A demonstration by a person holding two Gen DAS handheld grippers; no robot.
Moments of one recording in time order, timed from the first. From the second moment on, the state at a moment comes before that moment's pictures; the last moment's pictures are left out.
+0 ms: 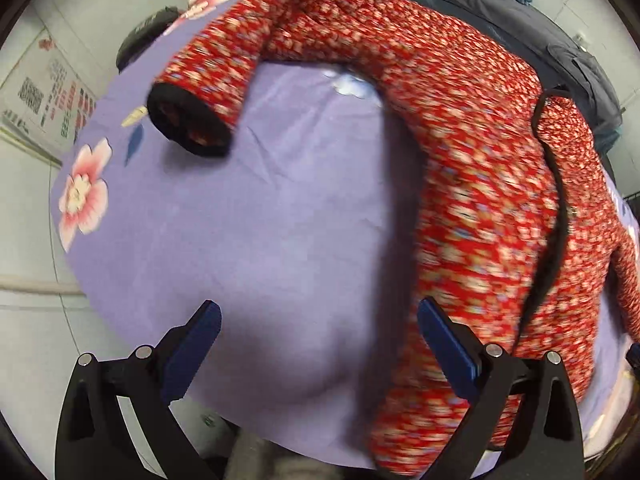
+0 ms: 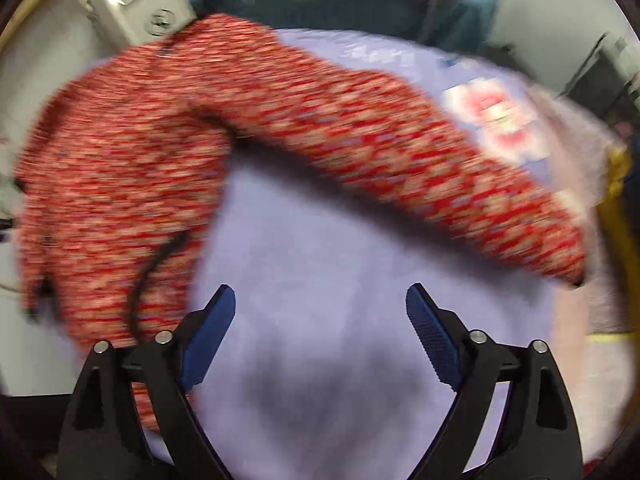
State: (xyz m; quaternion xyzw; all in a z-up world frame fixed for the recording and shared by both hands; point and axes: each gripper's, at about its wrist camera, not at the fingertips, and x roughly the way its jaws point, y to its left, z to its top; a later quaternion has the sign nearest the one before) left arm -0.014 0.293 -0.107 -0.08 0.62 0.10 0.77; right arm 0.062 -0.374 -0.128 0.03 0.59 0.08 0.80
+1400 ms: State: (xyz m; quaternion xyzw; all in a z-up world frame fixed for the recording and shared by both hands) left arm -0.034 0.193 -0.139 -0.06 0.60 -0.03 0.80; right arm 0.111 -0.447 -0.074 0.51 0.45 0.15 0.72
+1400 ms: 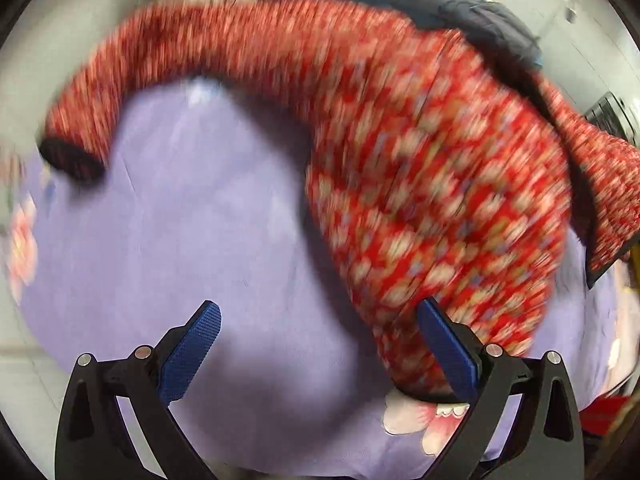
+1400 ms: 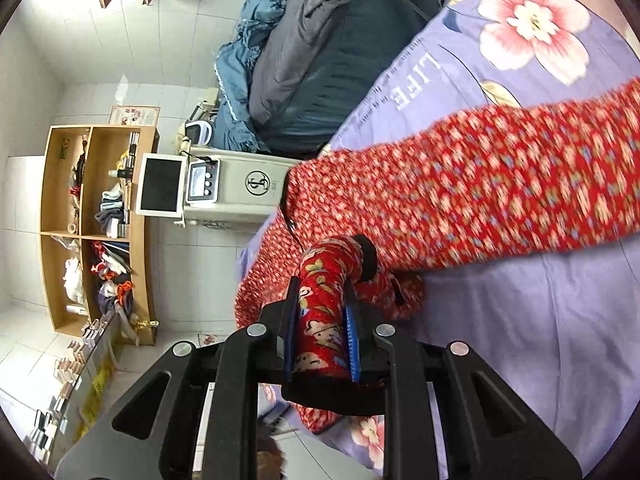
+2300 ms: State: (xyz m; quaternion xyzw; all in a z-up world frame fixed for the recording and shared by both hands) left arm 0.016 0.212 -0.017 -0.15 0.56 -0.05 0.81; right arm 0.076 -0.413 -0.054 0.49 0.49 0.25 0.68
